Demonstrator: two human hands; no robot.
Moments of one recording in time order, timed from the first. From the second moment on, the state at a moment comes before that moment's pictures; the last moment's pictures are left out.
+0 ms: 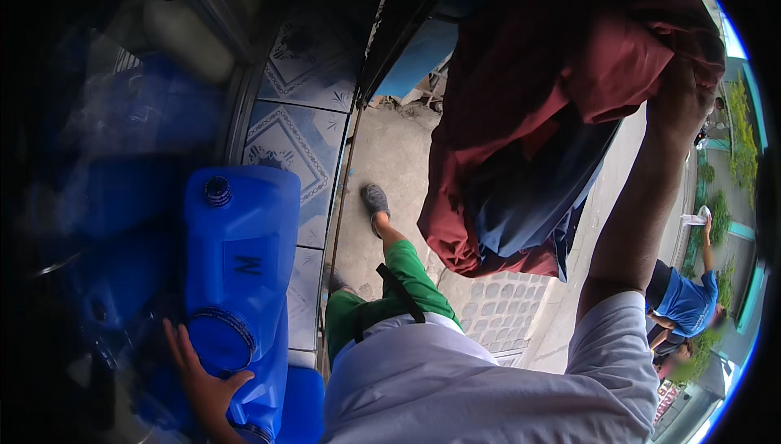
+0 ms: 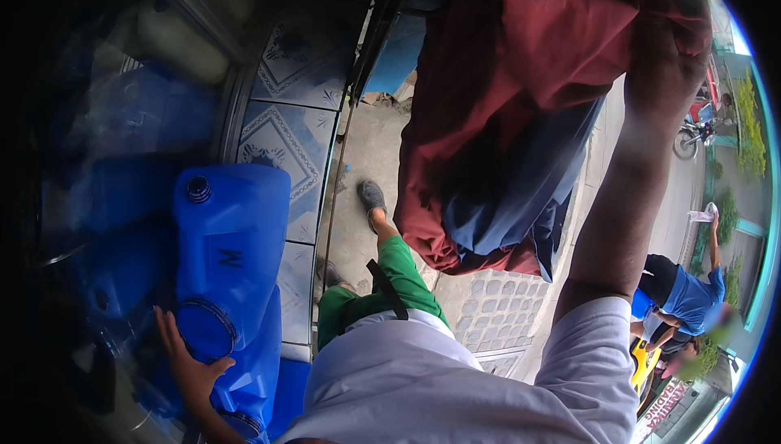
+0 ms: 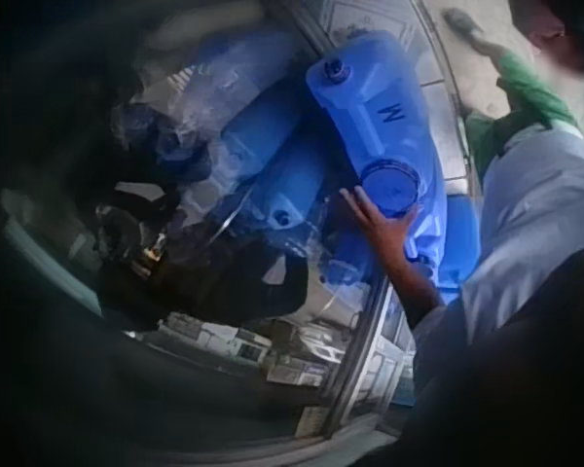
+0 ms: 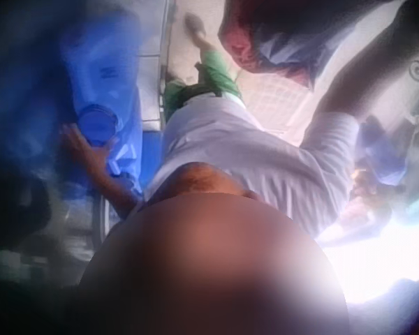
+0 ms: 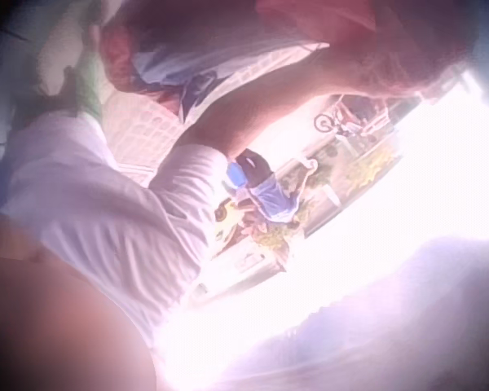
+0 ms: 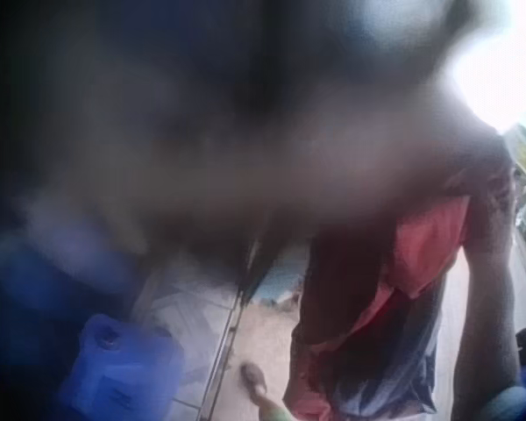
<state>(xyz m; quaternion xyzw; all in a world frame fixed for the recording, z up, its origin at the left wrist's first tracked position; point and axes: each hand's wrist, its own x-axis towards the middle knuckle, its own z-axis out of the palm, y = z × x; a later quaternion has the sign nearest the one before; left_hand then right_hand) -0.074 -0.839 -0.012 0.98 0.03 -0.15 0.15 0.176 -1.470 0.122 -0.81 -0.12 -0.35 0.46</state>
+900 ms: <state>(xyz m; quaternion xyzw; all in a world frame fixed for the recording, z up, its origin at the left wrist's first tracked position) 0.157 -0.978 -0.082 0.96 -0.09 0.01 0.28 0.292 -1.469 0.110 -0.88 -0.14 -0.38 0.24</state>
